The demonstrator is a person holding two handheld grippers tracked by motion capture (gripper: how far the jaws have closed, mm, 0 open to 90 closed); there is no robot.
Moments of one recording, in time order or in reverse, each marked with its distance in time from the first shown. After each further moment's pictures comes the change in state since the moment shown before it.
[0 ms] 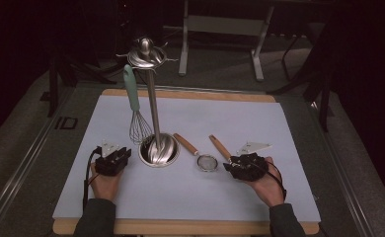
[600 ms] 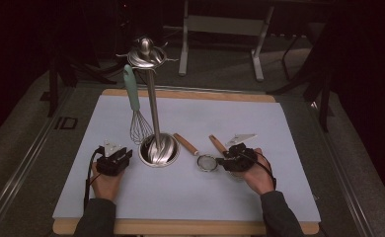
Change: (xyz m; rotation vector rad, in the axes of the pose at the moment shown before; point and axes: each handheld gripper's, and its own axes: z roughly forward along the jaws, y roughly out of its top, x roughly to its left) left arm -0.003 0.001 0.002 0.024 0.015 0.030; right arm -0.005 0.024 0.032 0.078 0.013 -0.018
